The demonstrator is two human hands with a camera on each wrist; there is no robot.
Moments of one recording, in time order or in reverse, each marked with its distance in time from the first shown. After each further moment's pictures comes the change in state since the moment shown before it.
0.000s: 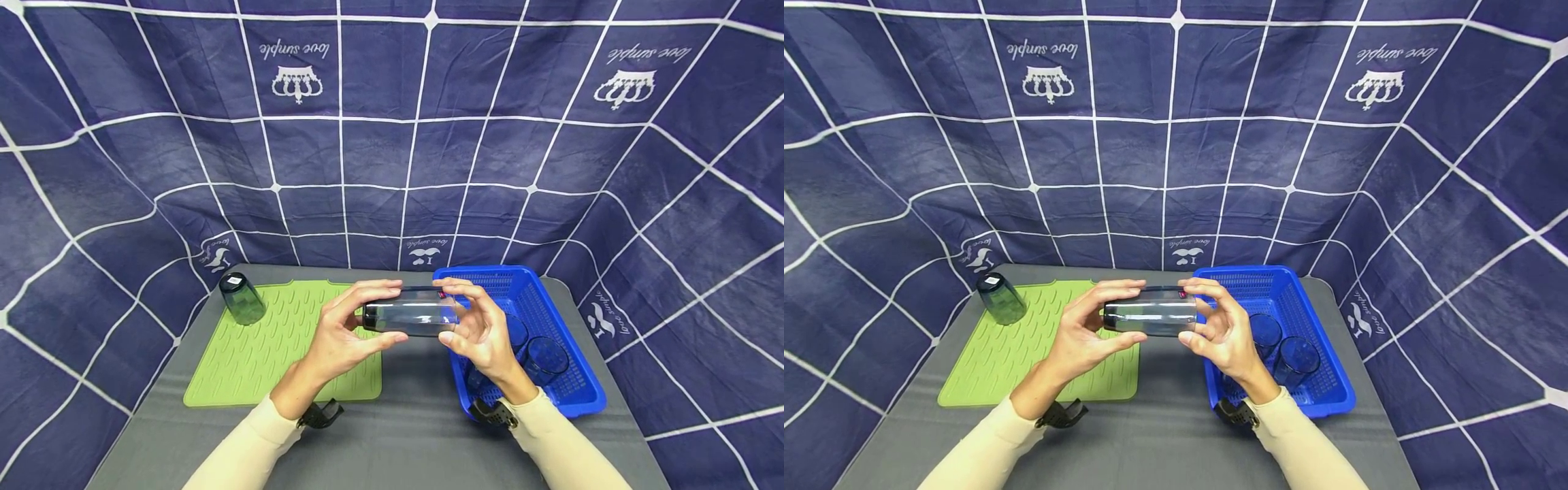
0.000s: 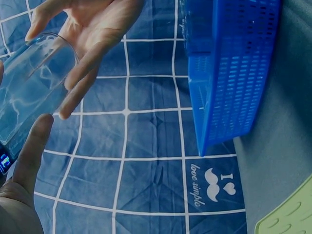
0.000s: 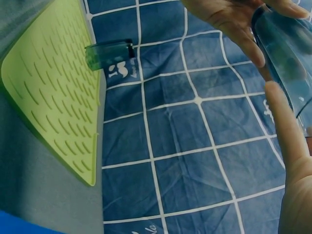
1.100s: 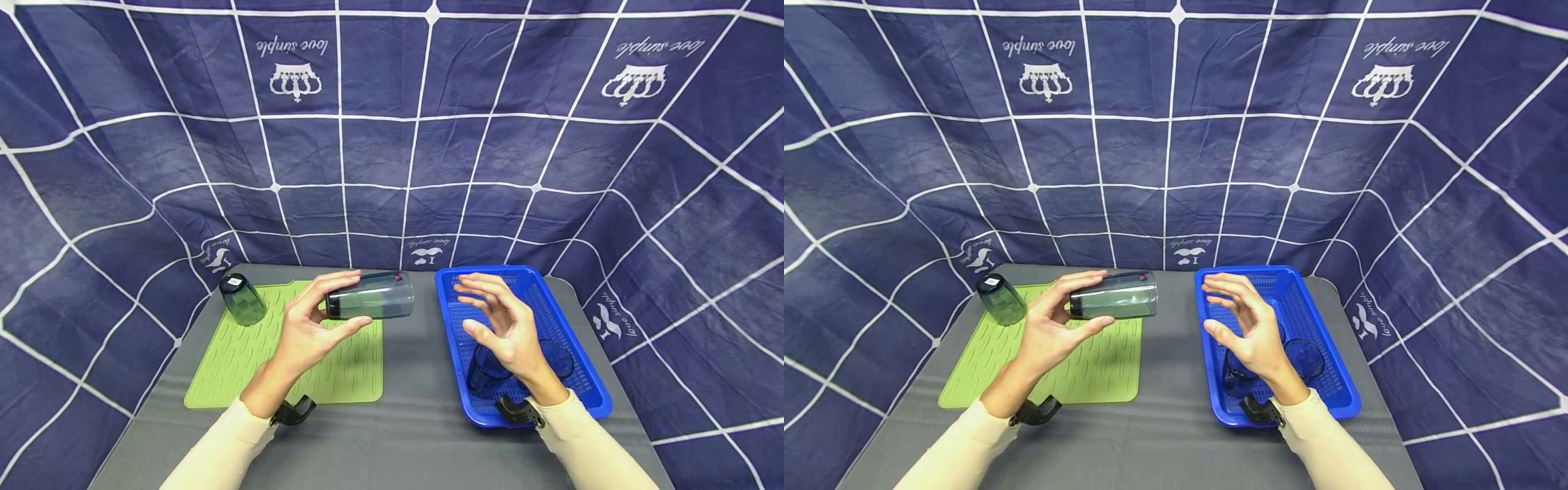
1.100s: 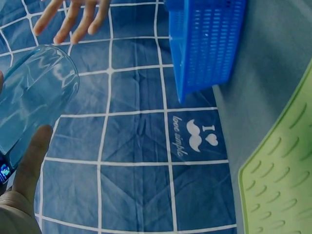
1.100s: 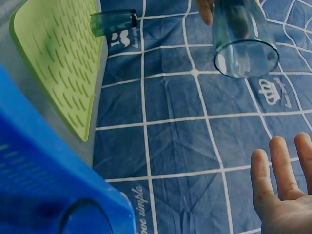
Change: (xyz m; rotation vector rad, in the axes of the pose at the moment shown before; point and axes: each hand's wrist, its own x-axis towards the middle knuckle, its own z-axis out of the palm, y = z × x) left_hand -0.010 -0.013 -0.047 0.123 0.113 -0.100; right_hand 0.004 -0.015 -0.037 -0.215 -0.017 -0.024
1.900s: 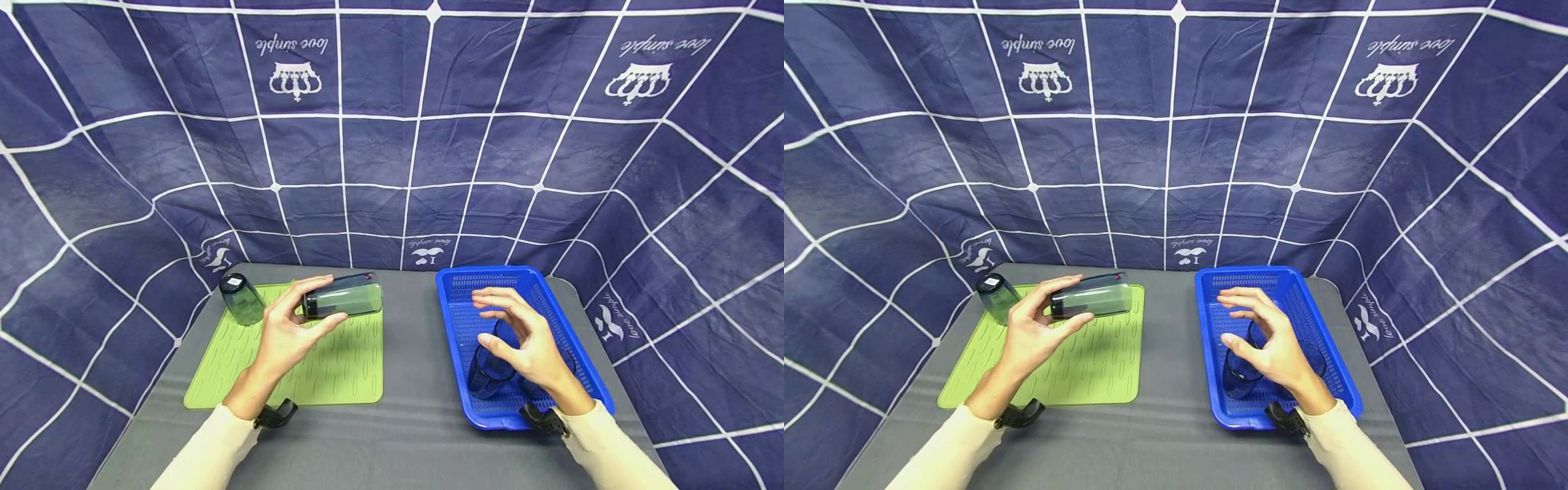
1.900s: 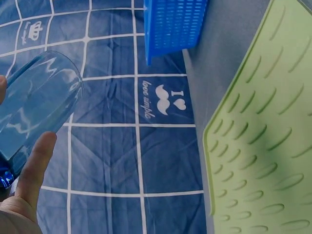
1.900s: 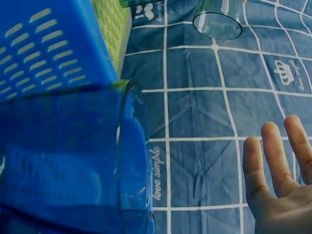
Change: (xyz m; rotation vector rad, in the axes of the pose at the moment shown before) left_hand -0.019 -0.022 -0.032 0.187 0.078 -0.179; right_hand -0.022 -0.010 -0.031 -0.230 -0.071 0.125
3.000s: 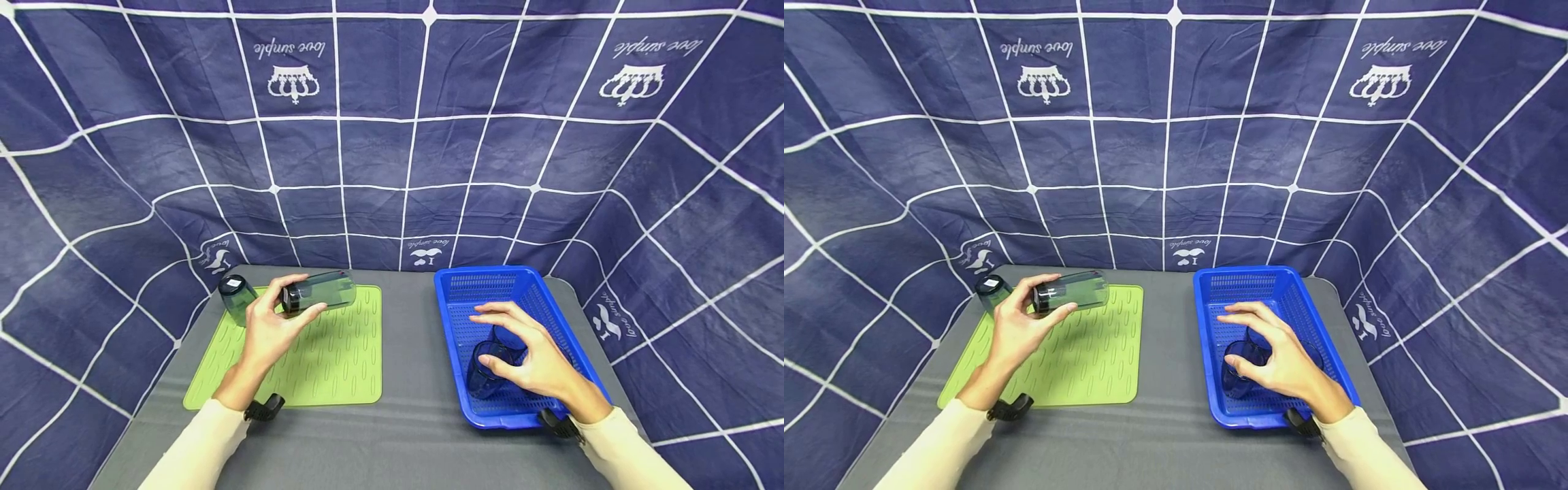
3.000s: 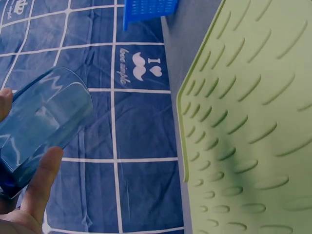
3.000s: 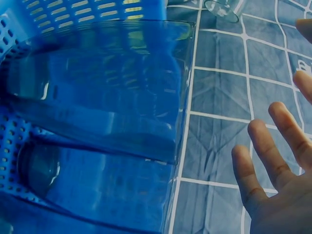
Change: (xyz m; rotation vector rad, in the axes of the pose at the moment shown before) left_hand 0.001 -0.034 -0.021 0.250 0.148 -0.007; right_hand -0.023 -0.002 -0.021 -0.501 -0.175 0.036
